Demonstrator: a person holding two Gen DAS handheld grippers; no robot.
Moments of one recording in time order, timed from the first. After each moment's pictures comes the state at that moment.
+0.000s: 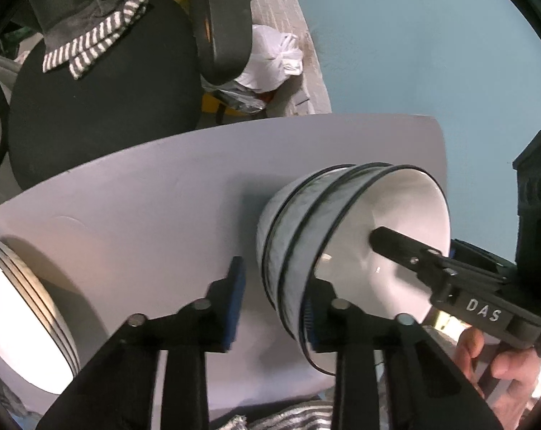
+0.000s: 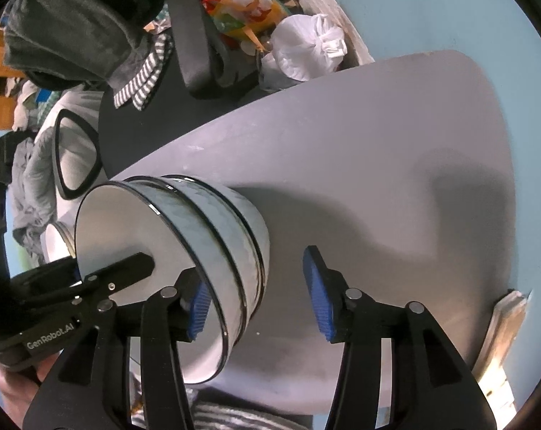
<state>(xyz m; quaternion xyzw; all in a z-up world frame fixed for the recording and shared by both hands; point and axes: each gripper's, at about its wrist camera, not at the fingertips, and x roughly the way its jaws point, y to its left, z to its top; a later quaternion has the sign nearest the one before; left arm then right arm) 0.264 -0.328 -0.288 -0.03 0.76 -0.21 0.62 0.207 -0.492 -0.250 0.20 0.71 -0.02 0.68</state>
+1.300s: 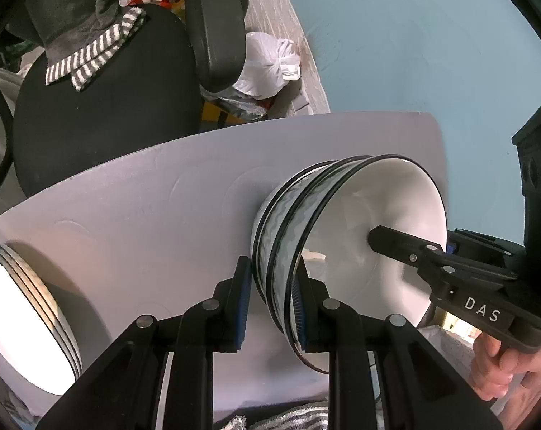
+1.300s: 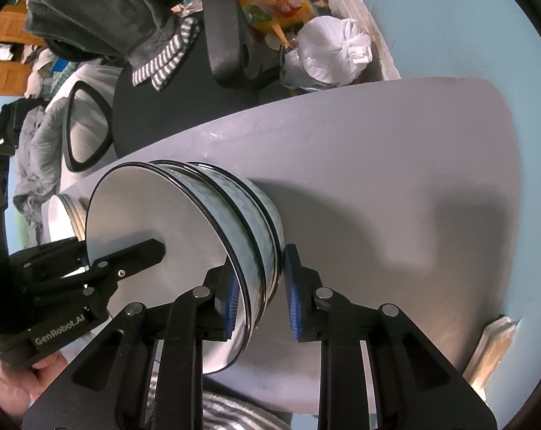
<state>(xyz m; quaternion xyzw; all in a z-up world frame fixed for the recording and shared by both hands) 0.256 -0.330 -0.282 -0.01 0.74 -0.21 0.63 0.209 -0.480 -0.246 0.17 0.71 0.03 0.68</state>
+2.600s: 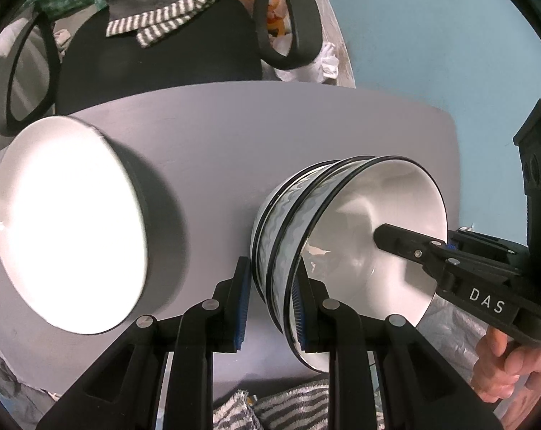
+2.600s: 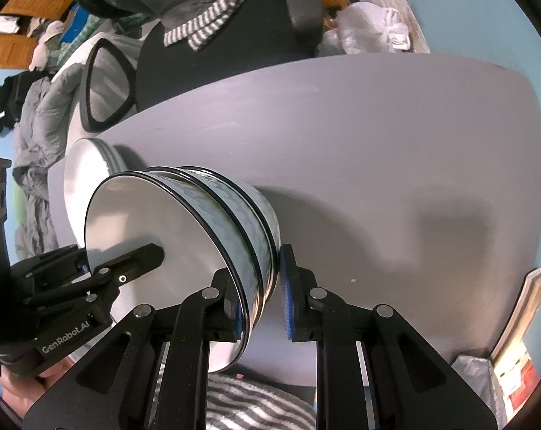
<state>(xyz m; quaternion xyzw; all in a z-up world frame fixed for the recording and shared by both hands) 0.216 -0.208 -0.257 -0.05 0.74 -0.18 0.64 0.190 -0.373 -0.239 0.15 0.73 0.05 0.66</state>
